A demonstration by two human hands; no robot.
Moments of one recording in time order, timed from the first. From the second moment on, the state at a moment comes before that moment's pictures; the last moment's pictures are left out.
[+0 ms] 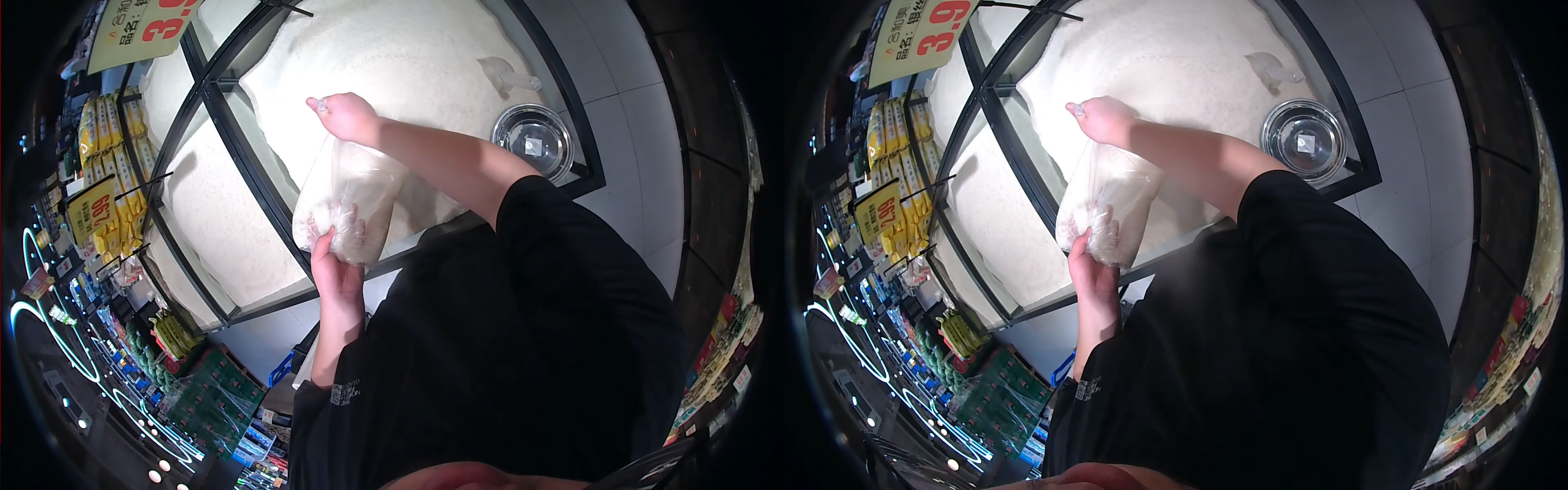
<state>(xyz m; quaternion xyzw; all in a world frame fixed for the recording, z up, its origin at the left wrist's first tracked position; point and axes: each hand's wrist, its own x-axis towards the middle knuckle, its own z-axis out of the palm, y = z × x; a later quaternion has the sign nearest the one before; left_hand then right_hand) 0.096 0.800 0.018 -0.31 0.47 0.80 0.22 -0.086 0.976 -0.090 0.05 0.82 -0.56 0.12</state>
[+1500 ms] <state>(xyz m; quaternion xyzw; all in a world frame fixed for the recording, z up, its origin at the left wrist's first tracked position) 0.071 0.835 0.065 -0.27 0.53 0.79 0.14 -0.122 1.009 -0.103 0.07 0.87 -0.48 0.13</state>
